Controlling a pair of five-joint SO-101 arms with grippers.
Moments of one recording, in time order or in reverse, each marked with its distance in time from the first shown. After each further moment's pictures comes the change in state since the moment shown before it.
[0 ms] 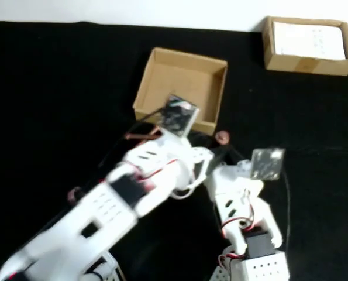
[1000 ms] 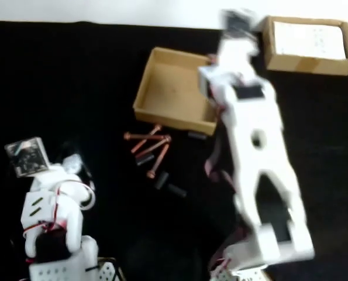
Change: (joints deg) left arm -56.4 -58.5 38.4 8.5 0.2; right arm 0.1 102.7 -98.2 21.5 23.3
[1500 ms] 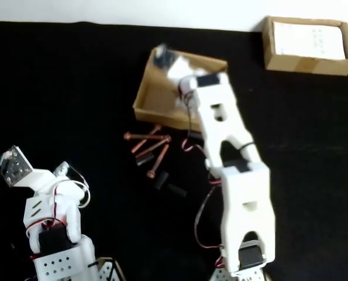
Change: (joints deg) left arm -4.9 0.0 7.3 1.2 13.4; right arm -3.7 33.0 -19.8 7.0 37.4
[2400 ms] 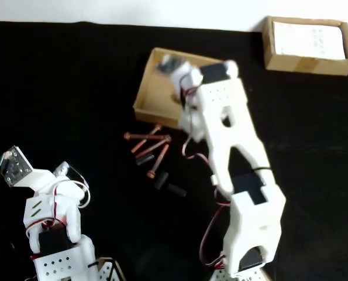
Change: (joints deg) left arm 0.0 0.0 0.0 0.1 0.0; right arm -3.0 -20.6 9.7 39.1 -9.0
